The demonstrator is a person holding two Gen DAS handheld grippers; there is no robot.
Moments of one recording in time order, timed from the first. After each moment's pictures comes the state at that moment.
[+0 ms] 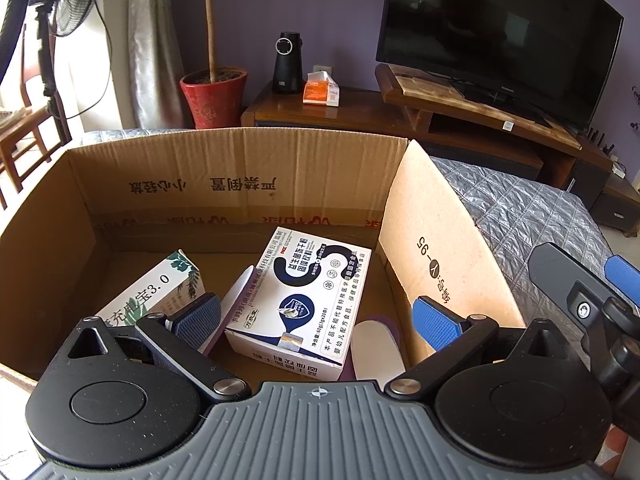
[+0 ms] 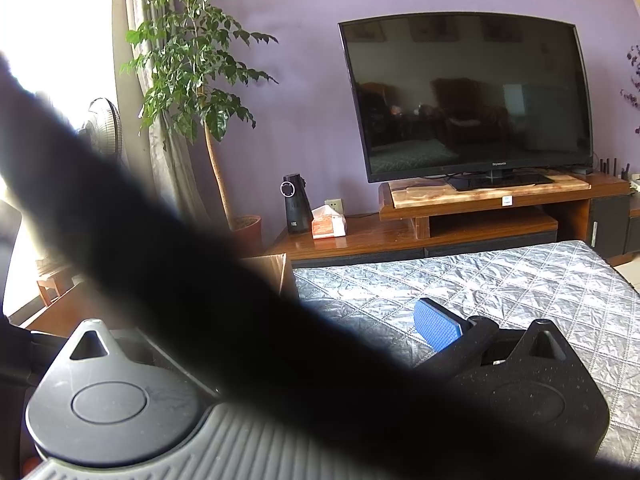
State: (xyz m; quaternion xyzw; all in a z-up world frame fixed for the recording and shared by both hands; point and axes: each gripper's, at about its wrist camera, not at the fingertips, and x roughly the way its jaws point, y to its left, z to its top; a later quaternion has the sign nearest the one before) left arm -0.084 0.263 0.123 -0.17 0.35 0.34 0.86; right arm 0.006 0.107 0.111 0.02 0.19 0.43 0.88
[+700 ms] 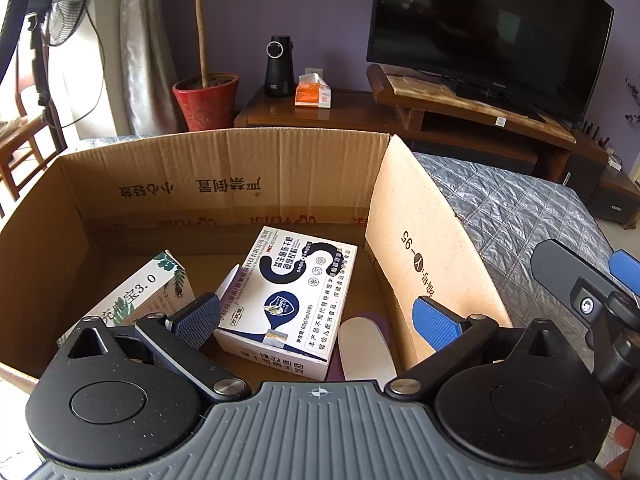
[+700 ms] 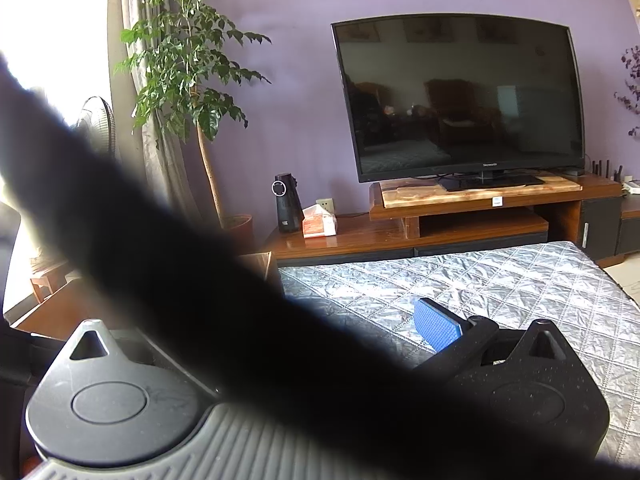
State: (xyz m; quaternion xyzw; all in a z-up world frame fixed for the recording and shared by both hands) left arm -0.078 0.251 0.121 -0.16 0.35 0.33 0.86; right arm 0.010 0.098 0.109 0.01 0.19 0.42 0.89
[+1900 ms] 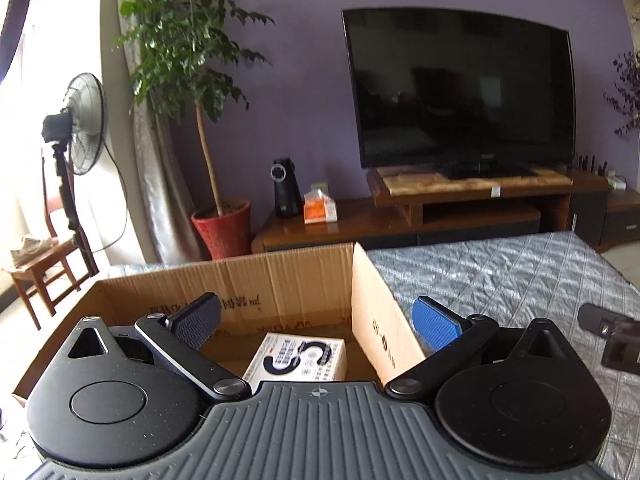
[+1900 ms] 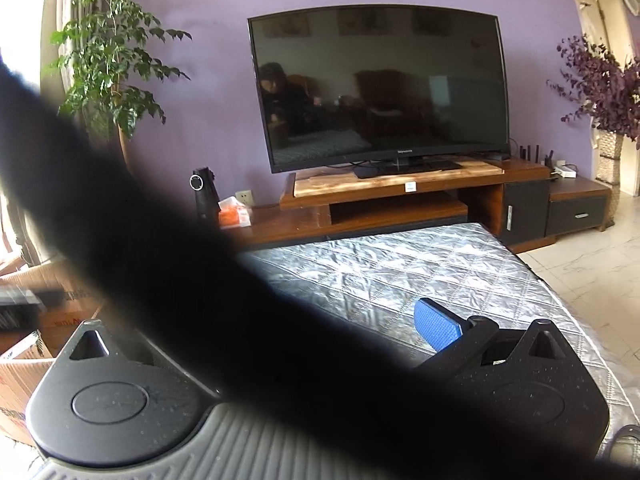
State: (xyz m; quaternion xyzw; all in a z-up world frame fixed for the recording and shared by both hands) left arm -0.083 0.166 0.155 -0.01 0.20 0.37 0.91; right arm 0.048 0.035 0.093 0.01 0.21 0.32 0.92
